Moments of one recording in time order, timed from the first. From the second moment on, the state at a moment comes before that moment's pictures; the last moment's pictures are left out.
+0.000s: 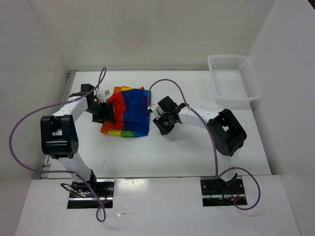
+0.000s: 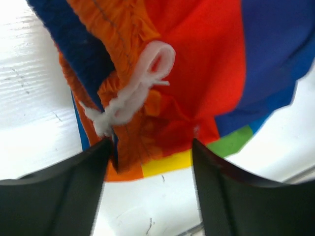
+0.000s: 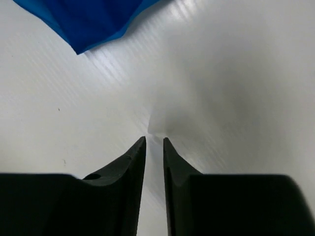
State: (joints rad) left arm 0.09 1.75 1.19 -0.71 0.41 0.07; right arm 0.67 1.87 1.20 -0.45 -0.23 -0.18
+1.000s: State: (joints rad) left arm 0.12 2.03 1.59 -0.62 0.34 0.07; right arm 0.46 2.50 2.12 -0.35 -0.37 0.28
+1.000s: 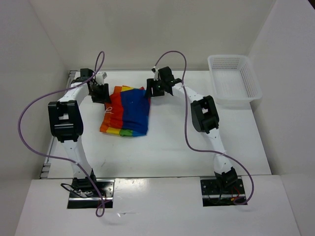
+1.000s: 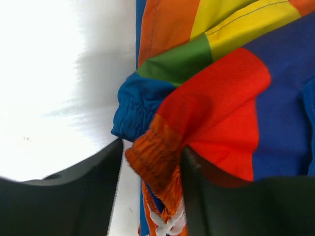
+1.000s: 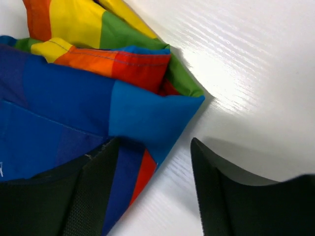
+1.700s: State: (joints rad) left arm 0.07 2.13 1.79 -0.61 0.45 0.07; right arm 0.46 2.55 2.19 -0.35 -0.27 0.21
